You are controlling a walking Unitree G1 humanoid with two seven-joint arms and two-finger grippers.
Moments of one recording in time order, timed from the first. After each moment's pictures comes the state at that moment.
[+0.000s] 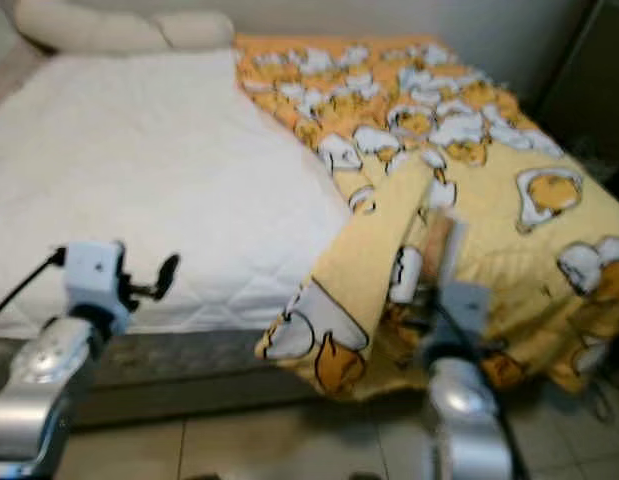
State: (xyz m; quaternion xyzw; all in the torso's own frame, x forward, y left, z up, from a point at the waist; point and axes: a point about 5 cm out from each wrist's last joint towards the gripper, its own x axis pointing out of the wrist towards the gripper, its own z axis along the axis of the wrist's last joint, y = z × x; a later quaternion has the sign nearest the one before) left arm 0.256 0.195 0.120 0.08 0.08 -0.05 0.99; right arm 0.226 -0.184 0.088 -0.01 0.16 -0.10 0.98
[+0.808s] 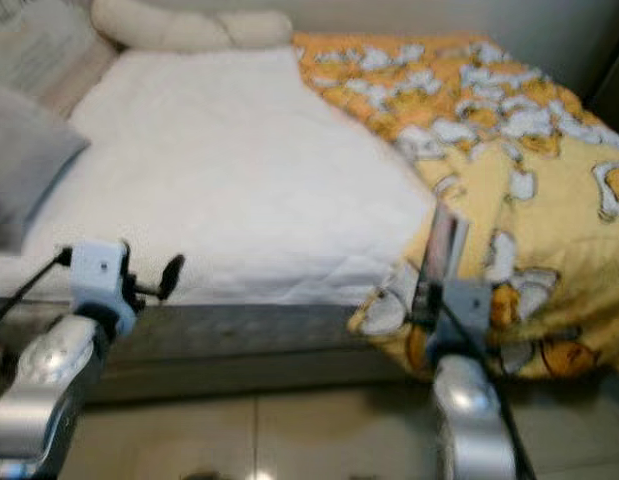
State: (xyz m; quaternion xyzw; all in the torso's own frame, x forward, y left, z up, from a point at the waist) left arm 0.255 0.193 0.118 0.08 0.09 -0.05 0.99; right arm 0.227 -0.188 0.088 -0.01 0.16 -0.11 0.98
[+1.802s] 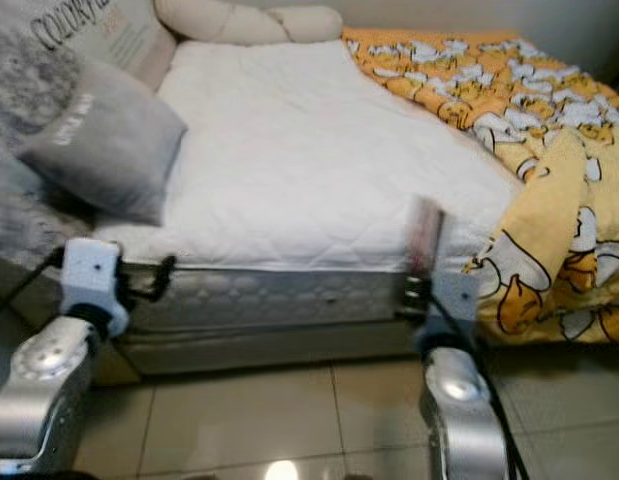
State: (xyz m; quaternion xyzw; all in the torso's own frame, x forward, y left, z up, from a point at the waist) left arm 0.259 0.195 0.119 0.09 0.08 -0.05 0.99; right arm 0.238 -0.187 0.094 -0.02 0.14 -0.10 0.98
